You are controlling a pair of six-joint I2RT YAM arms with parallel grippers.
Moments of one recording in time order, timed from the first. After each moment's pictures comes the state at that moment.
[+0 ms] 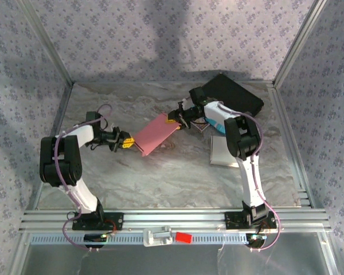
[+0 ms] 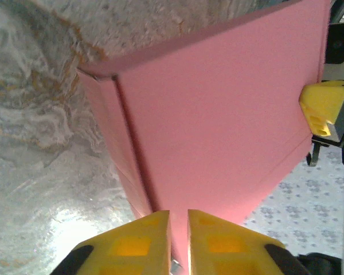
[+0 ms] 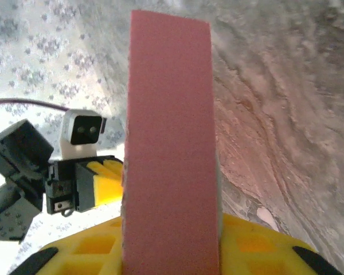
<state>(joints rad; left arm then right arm) 0.04 1.72 0.98 -0.57 0.99 -0.68 0.38 2.28 1.73 -0.48 -1.03 0.83</state>
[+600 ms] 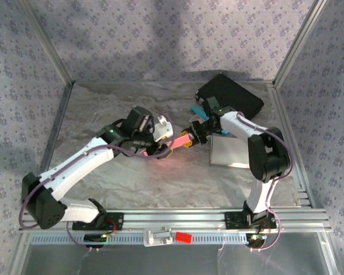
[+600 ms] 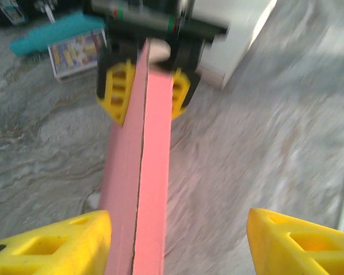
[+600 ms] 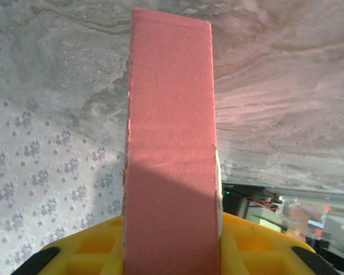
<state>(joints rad) -0.76 1.34 1.19 -0.71 0.26 0.33 0.38 1.82 1.29 -0.71 -0.83 1.46</state>
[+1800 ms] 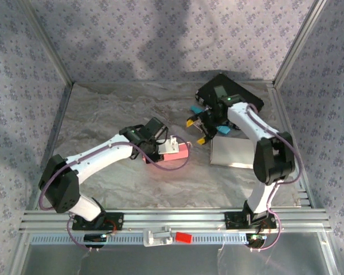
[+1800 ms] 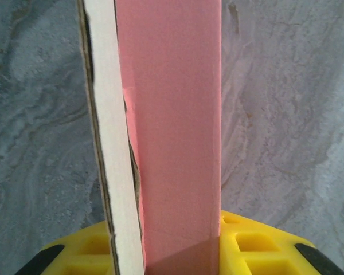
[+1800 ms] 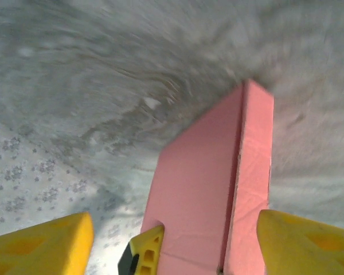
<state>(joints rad) -0.80 1.51 1.16 -0.81 0.01 0.64 0.32 1.74 1.49 -0.99 -0.57 1.16</state>
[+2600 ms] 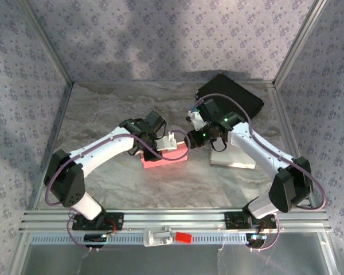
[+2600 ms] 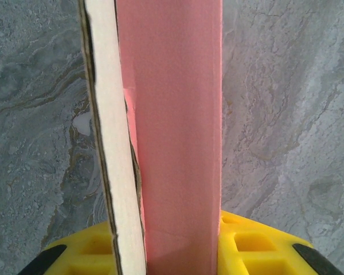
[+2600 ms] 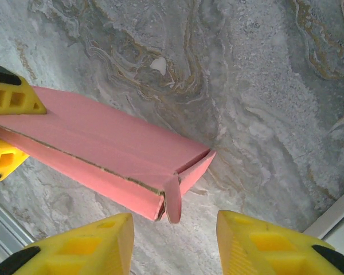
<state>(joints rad) -0.75 1.57 1.25 -0.93 0.10 0.63 0.58 1.49 1.28 -0.86 -0.25 0.09</state>
